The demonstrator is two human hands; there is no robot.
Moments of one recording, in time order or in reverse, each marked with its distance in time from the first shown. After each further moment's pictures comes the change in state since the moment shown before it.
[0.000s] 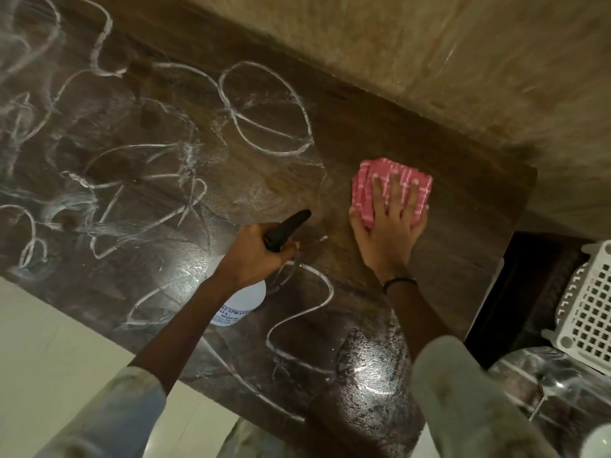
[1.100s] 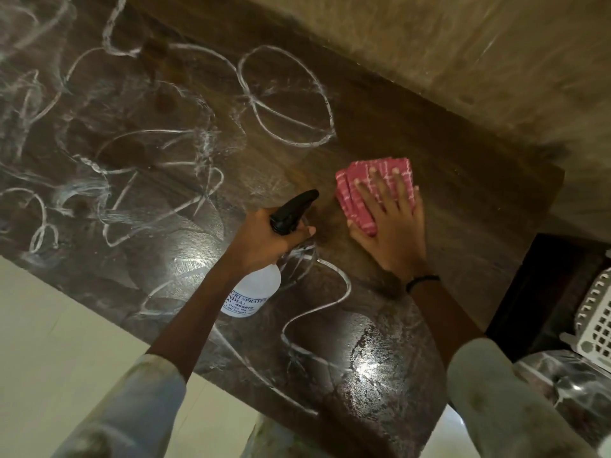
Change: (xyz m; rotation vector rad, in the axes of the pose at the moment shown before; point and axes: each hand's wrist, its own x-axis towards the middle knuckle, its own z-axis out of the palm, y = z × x) left_hand 0.004 0.001 -0.022 -0.192 -0.032 -0.065; right_hand 0.004 -0.004 -0.004 -0.157 -0.074 -0.411
